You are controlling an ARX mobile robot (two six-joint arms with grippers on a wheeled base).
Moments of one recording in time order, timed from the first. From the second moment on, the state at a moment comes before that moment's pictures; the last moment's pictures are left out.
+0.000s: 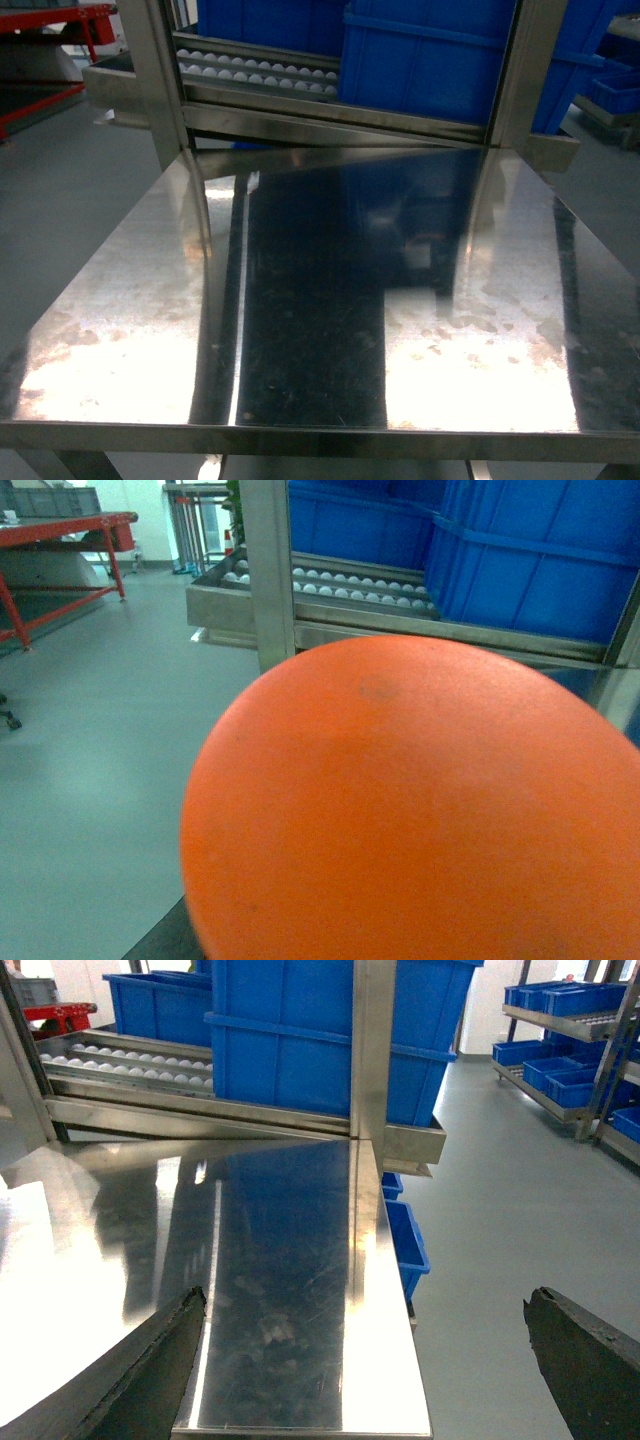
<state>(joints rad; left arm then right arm) -0.31 0.73 0.13 0.58 -0.32 0.01 0.00 0.00 0.01 -0.01 0.00 0.00</state>
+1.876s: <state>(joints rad) 0.00 0.01 0.01 -0.01 0.00 0.00 0.00 0.00 0.01 -0.01 0.00 0.00</state>
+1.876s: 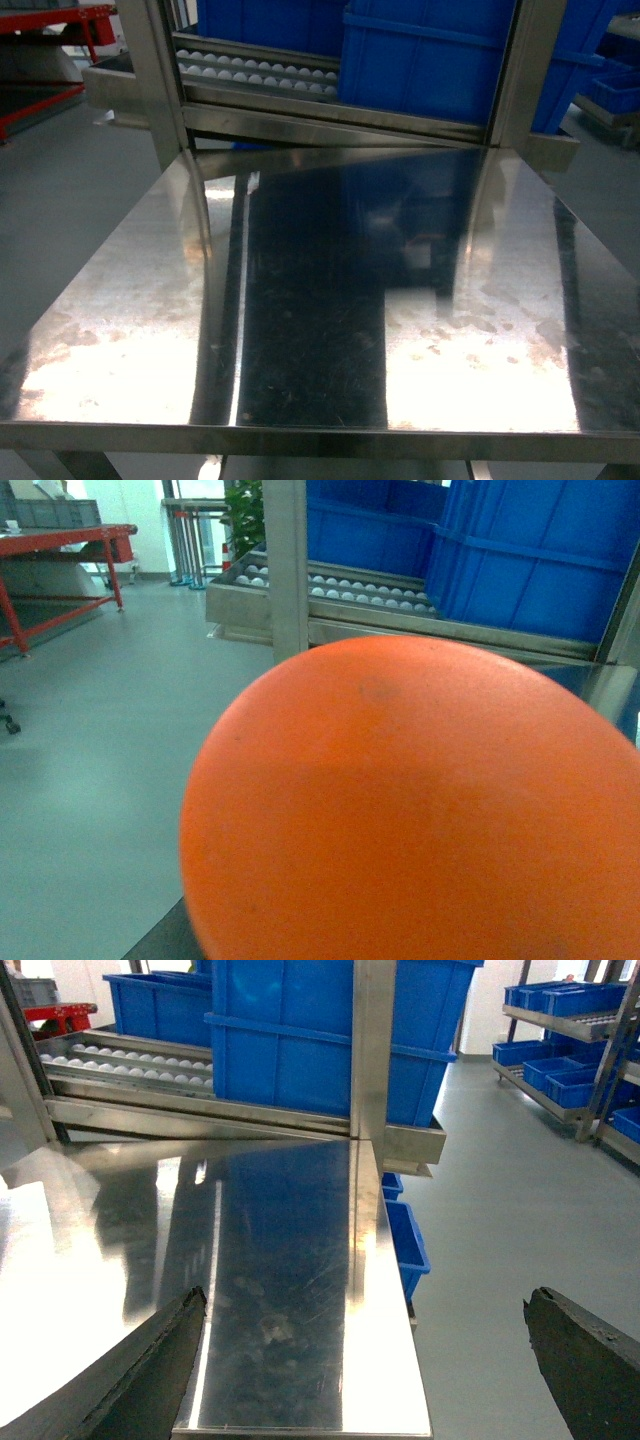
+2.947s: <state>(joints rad) 0.00 0.01 0.01 -0.01 0.00 0.00 0.00 0.00 0.01 -0.01 0.00 0.00</state>
